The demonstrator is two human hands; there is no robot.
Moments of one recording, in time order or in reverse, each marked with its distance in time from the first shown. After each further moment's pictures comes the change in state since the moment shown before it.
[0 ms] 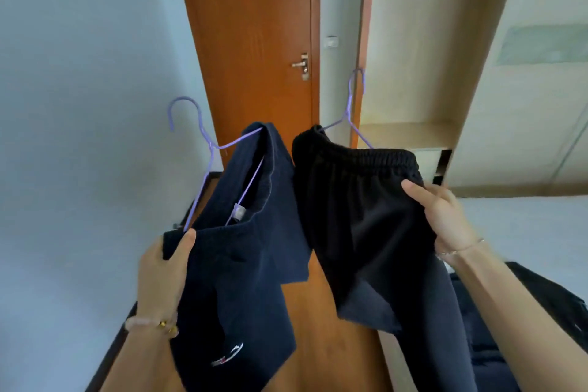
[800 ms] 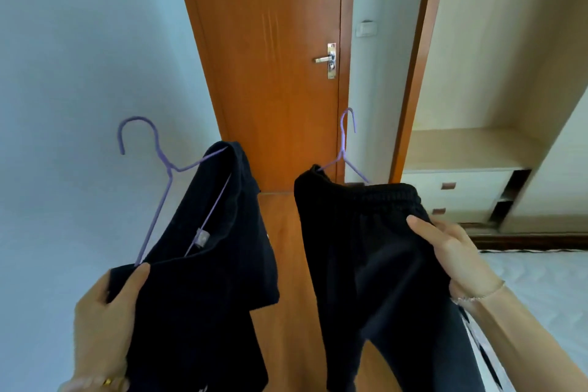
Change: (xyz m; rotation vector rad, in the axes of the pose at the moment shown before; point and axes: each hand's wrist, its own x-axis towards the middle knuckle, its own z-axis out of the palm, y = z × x) left_hand 0.338 -0.019 0.101 0.036 0.148 -0.112; right_hand 0.347 0.085 0.111 0.020 -0.063 0.098
